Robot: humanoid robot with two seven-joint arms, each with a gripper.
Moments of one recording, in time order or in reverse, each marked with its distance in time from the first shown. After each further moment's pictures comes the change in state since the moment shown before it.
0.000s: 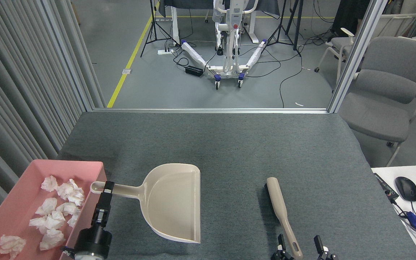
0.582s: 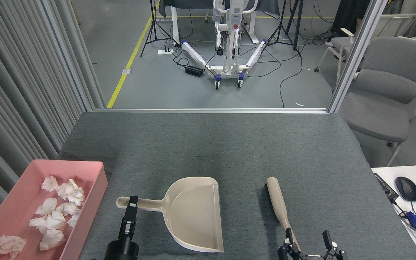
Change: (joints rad) left arm 0.003 -0.182 -0.004 0.135 -0.067 -0.019 0.016; right arm -0.003 -0.001 -0.023 -0.054 0.002 0.034 0.035
